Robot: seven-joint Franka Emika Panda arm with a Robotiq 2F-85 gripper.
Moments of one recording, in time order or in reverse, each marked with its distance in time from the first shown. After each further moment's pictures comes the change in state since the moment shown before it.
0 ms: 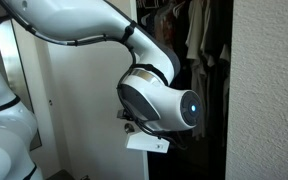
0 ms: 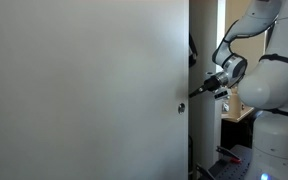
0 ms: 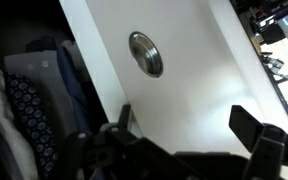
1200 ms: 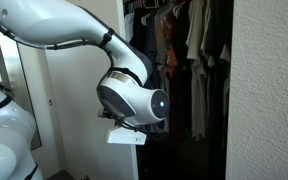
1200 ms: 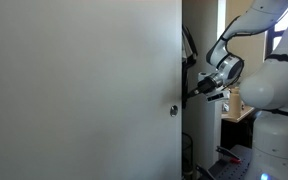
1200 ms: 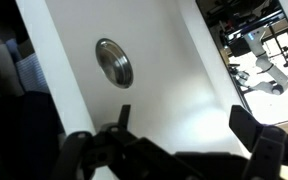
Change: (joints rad) arm 0.064 -0.162 0.091 -0.173 0.010 0.036 0.000
